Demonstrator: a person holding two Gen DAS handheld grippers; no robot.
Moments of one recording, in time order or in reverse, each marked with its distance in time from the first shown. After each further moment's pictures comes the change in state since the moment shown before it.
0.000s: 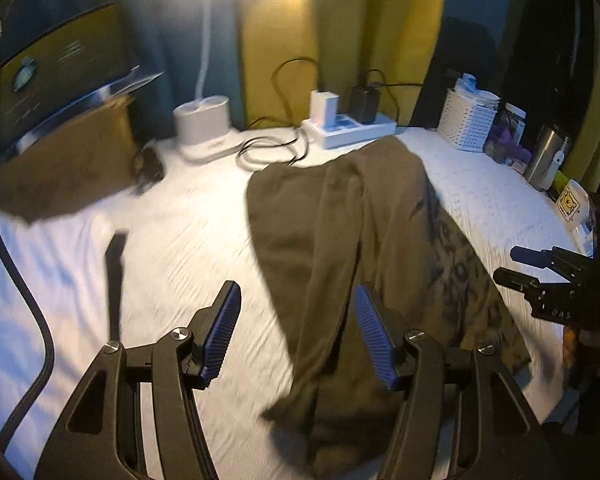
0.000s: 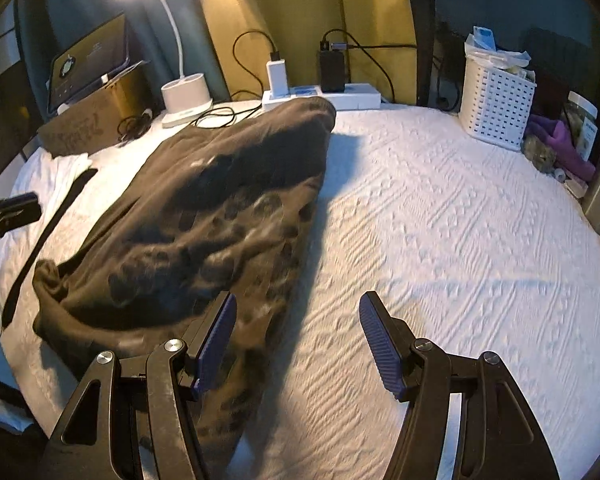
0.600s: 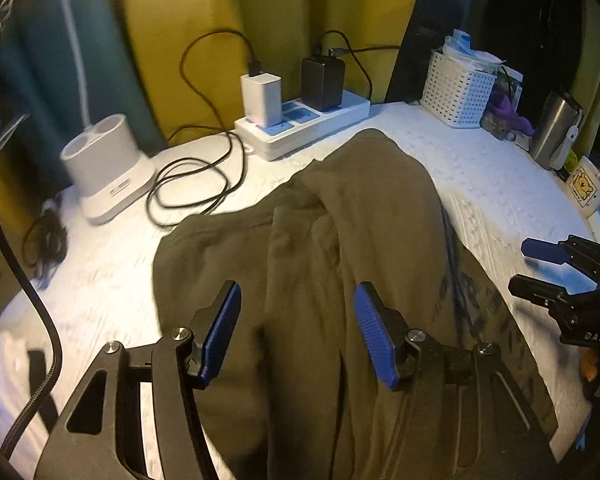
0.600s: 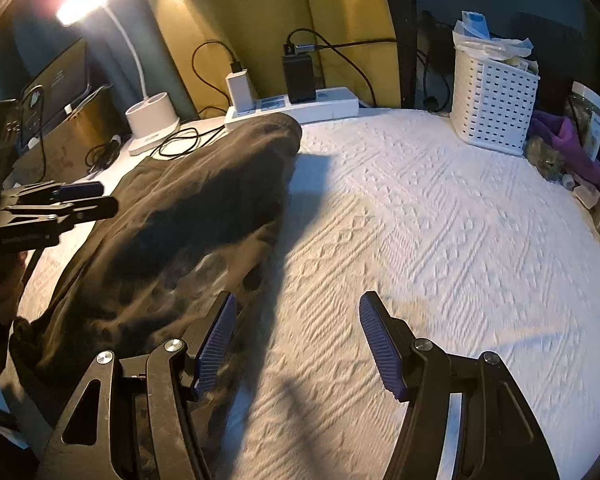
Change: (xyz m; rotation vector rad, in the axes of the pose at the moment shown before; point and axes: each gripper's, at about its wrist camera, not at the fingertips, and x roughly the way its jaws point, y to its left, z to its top) left arm 0.111 -0.033 0.070 0.148 0.097 -0.096; right arm 0.037 -0.035 0.039 0.063 0.004 0.003
